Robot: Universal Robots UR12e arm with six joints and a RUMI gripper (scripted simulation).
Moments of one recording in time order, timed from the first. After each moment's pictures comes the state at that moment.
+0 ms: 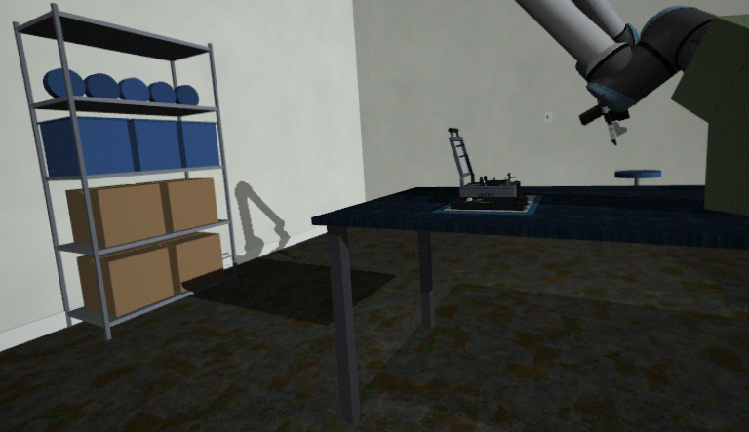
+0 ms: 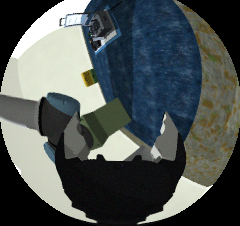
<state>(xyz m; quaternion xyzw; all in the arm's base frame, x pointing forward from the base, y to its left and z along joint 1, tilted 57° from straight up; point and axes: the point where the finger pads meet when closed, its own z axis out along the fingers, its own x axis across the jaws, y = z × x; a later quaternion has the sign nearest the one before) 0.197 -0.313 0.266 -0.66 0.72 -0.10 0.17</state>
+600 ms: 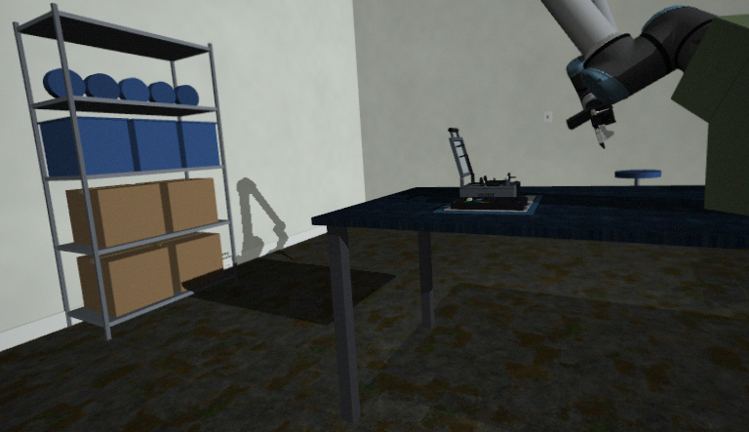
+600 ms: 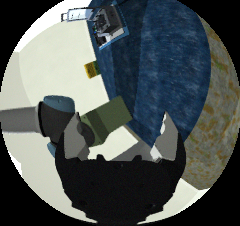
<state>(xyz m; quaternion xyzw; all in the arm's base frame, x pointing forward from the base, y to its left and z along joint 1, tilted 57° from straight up) 0.234 -0.305 0.268 -0.69 0.71 -0.06 0.15</state>
